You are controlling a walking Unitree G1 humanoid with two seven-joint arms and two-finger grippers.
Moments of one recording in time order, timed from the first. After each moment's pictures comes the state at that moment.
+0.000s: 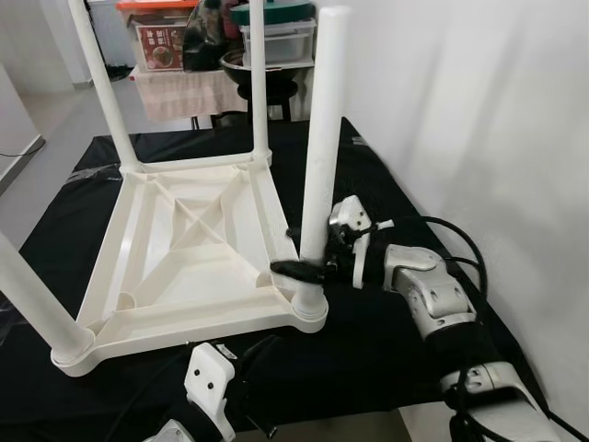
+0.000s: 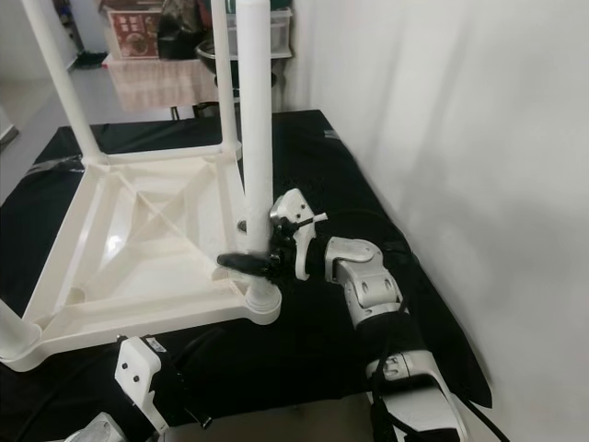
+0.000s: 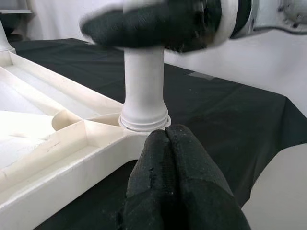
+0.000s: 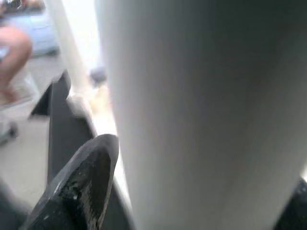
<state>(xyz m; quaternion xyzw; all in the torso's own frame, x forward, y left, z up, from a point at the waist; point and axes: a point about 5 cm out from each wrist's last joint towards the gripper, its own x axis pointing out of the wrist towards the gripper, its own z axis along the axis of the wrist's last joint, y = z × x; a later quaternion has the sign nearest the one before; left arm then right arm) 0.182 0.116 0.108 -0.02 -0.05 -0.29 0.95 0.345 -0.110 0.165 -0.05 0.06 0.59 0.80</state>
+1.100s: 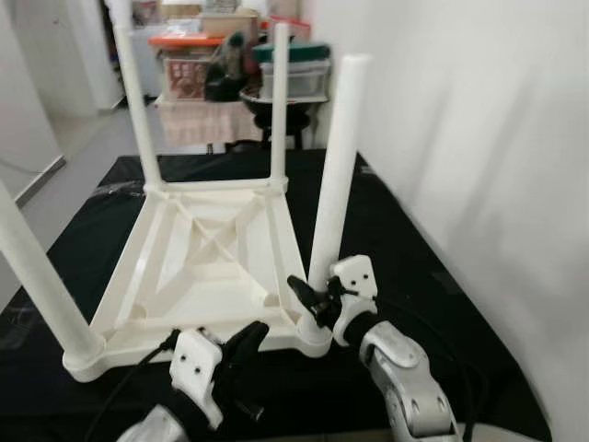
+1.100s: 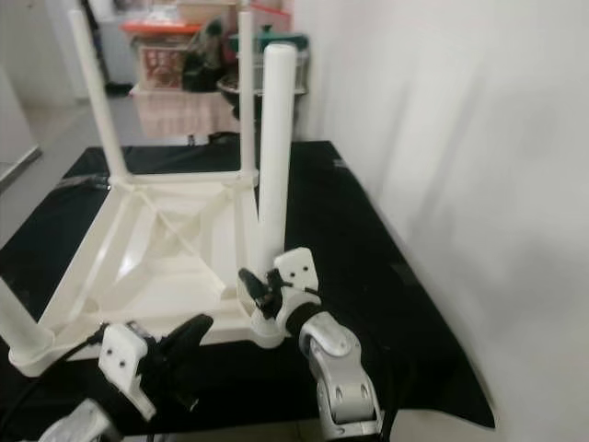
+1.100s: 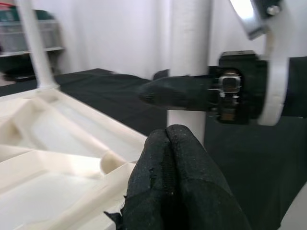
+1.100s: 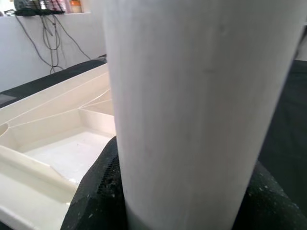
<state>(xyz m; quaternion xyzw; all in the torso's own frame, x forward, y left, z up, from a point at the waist) 0.194 0.118 0.121 -0.01 -0.07 -0.29 0.96 0.286 -0.091 0.121 -0.01 0.07 0.26 0.96</state>
